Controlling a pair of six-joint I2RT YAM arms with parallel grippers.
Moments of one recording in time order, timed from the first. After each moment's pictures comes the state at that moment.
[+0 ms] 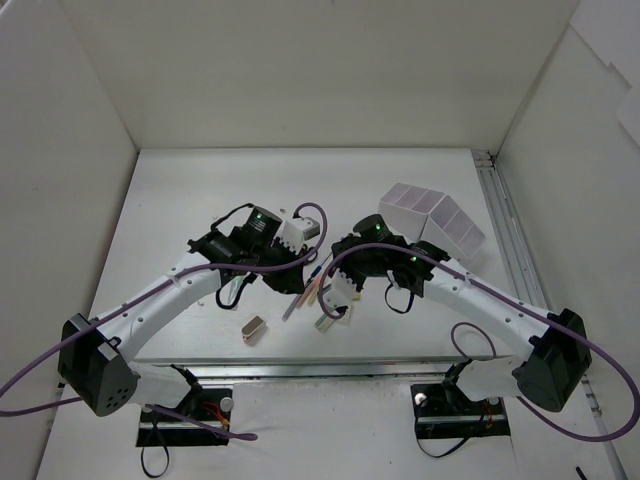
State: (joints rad) left arm -0.68 1.34 1.18 -0.74 0.41 -0.09; right arm 0.77 1.30 1.03 -0.49 -0.20 -1.85
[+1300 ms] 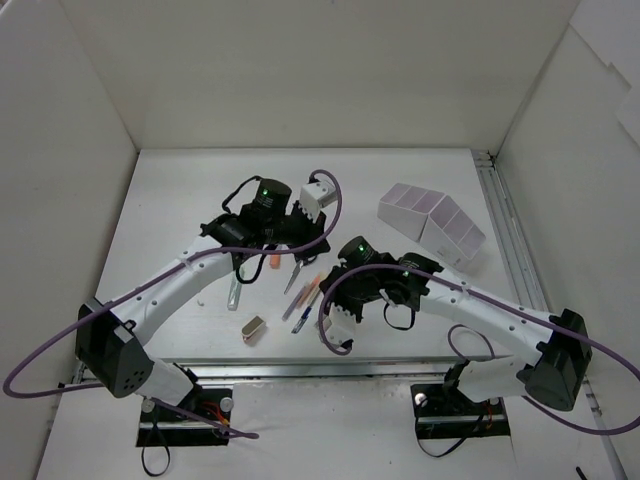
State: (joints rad) left arm -0.69 1.45 1.32 -0.51 0.44 -0.04; right arm 0.91 1.29 1.05 -0.68 -0.29 -1.87
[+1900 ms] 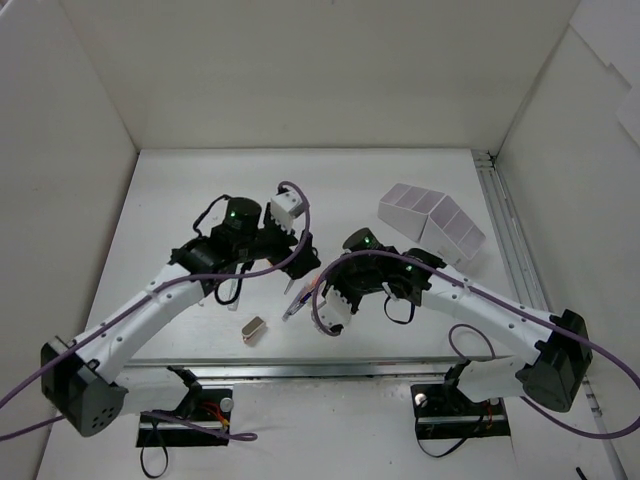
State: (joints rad) left arm -0.66 1.25 1.15 -0.39 0.37 -0.07; right arm 0.88 1.29 1.05 -0.64 -0.30 -1.67
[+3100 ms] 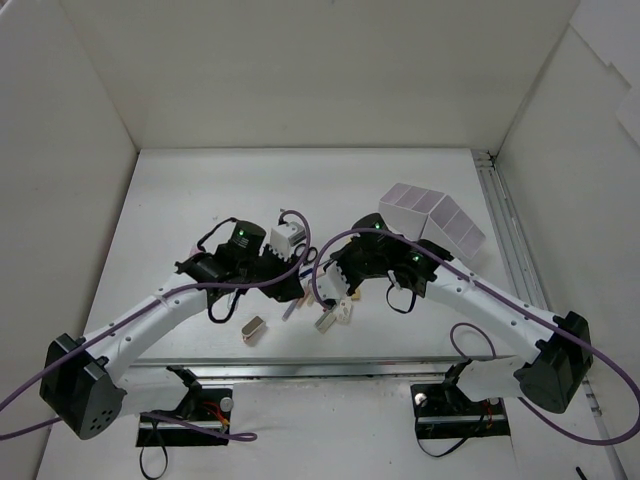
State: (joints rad) left arm -0.65 1.20 0.95 -0.50 0.43 -0.15; right arm 0.79 1.29 1.08 -0.56 -0.27 -1.47
